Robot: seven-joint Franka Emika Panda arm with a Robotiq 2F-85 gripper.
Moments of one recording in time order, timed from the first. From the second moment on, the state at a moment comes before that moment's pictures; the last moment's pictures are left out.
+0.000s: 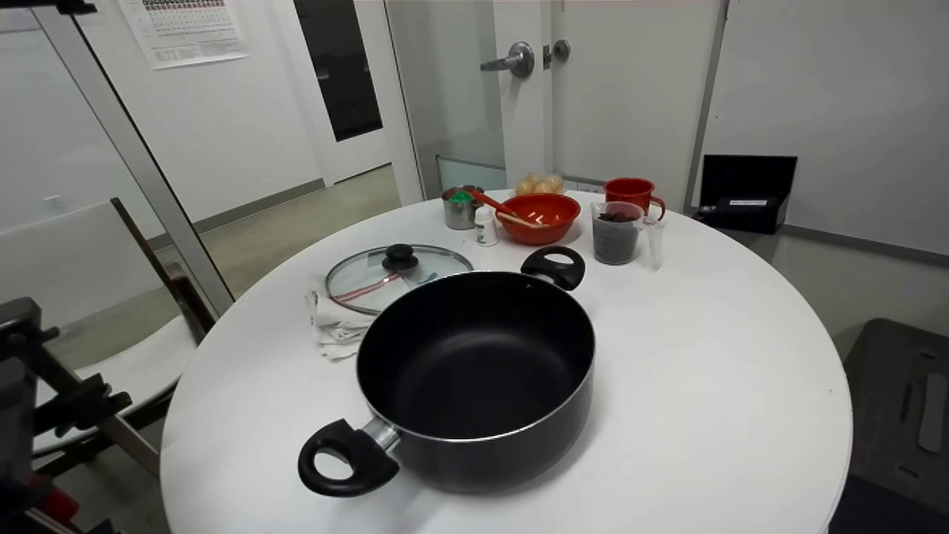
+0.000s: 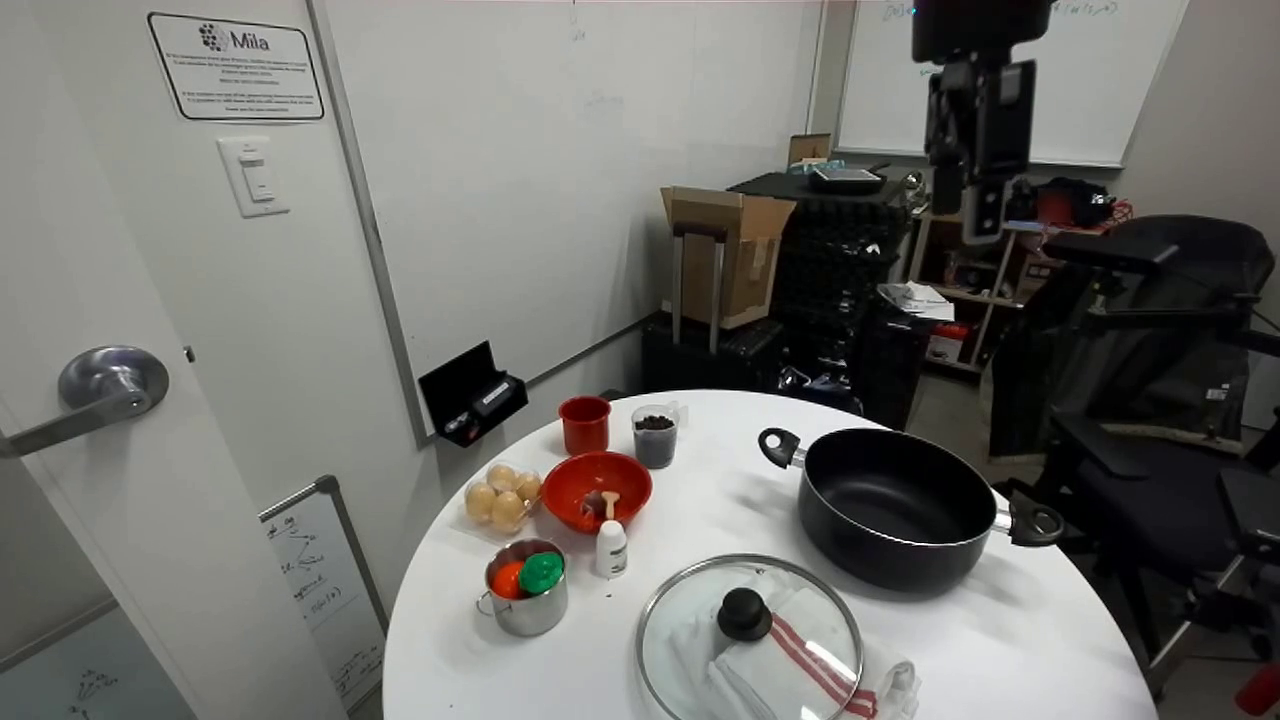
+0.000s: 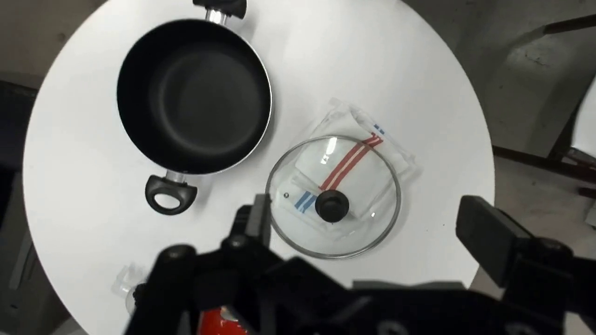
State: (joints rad) arm 0.08 -0.01 0.06 -2.01 -0.08 1.85 -0.22
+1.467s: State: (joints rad) arm 0.06 0.78 0.14 -1.54 -0.06 2.19 -0.44
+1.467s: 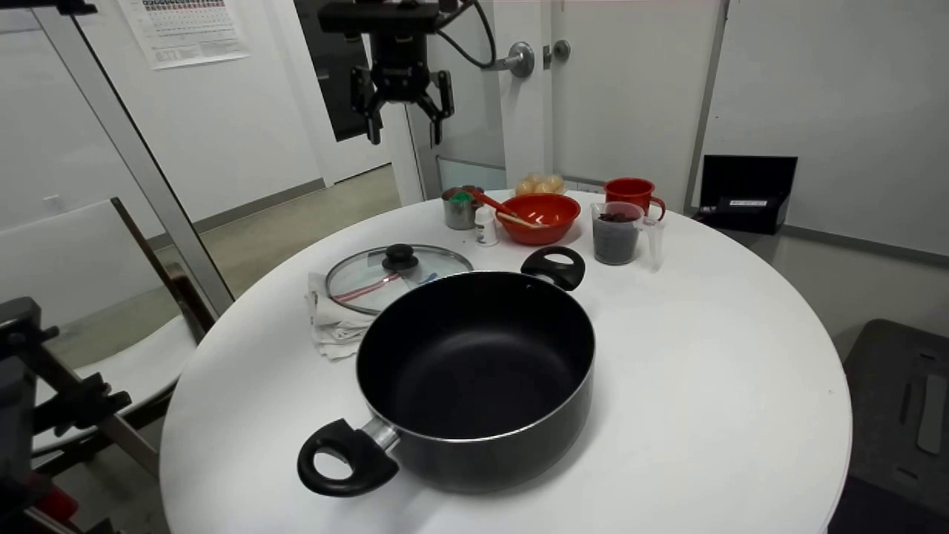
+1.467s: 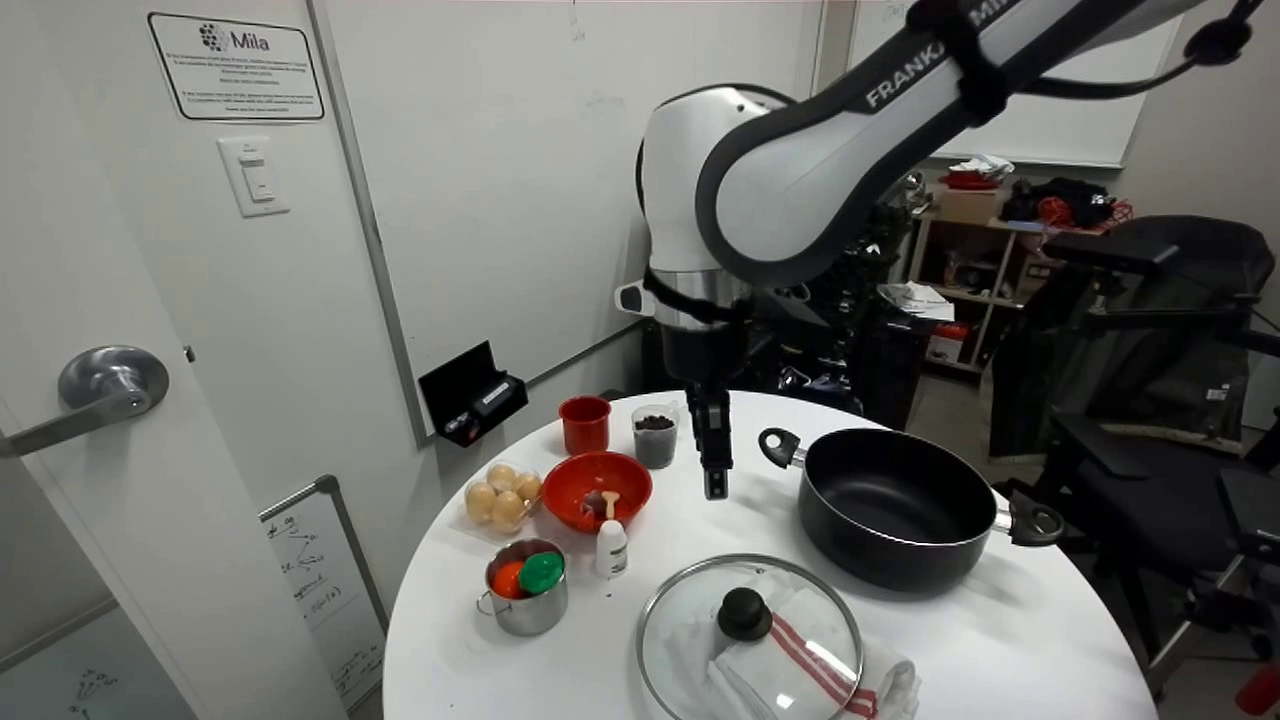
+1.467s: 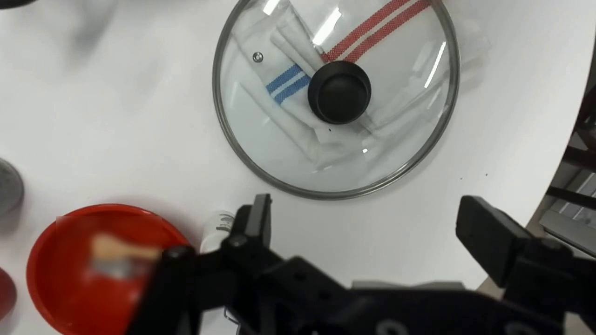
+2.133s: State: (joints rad) arm 0.04 0.99 0.17 -1.36 -0.05 2.12 -0.44
